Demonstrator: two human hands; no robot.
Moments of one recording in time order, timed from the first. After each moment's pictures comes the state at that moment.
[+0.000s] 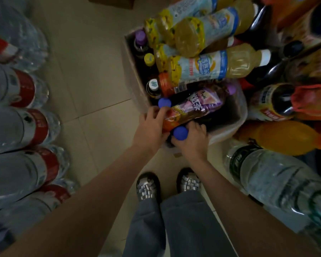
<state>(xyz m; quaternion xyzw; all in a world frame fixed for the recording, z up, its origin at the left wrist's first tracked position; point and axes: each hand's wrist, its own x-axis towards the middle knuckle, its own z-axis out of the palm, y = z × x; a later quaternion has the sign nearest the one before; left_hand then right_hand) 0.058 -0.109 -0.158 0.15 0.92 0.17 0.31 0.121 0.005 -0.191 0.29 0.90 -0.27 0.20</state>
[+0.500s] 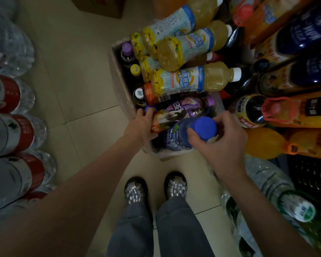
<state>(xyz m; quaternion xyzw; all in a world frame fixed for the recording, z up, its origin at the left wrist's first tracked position) 0.025 -0.089 -0.158 0.14 0.89 0.14 0.40 0.121 0.068 -0.070 0.23 0.90 -0.37 -0.07</state>
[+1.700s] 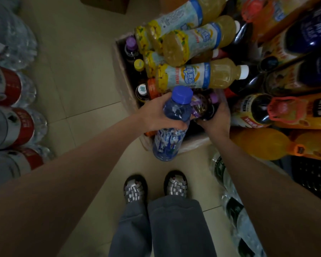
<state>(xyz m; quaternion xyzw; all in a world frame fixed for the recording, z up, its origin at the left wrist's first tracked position) 0.009 -0.070 -0.119 0.08 0.73 0.47 0.49 0.088 0.112 -0.197 0.36 0.87 -0.31 0.11</state>
